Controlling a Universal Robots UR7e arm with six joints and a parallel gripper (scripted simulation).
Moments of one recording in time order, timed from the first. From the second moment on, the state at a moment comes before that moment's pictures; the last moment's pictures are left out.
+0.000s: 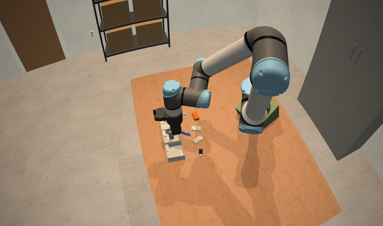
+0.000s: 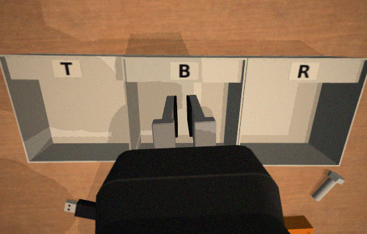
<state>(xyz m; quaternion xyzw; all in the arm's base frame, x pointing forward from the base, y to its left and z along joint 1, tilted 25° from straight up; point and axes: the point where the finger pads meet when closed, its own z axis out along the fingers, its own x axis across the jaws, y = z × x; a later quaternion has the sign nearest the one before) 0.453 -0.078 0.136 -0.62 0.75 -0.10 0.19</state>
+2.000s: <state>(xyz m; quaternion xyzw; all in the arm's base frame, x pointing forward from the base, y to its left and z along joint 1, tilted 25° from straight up) 0.457 -0.079 0.132 -0.62 0.75 -0.11 0.19</state>
